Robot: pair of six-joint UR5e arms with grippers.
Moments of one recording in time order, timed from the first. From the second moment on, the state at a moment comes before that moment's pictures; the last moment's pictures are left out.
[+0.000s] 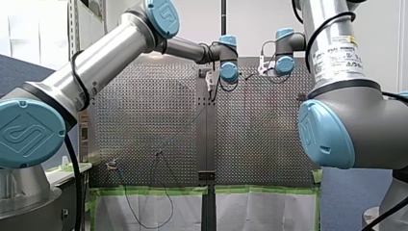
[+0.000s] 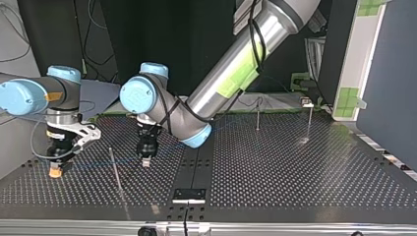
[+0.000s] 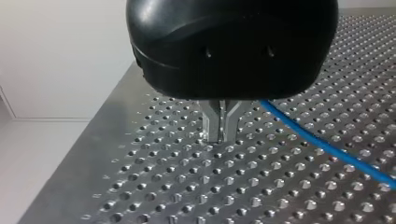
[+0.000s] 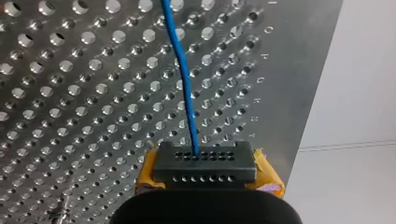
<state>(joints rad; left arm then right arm) -0.73 -2.34 -0.77 -3.07 -2.09 -1.59 1.81 -1.17 1.30 -0.25 1.65 1.59</state>
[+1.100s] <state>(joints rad) -0.72 -2.37 -0.81 -3.04 -2.04 -1.61 1.80 -1.15 1.37 -0.26 1.66 1.60</state>
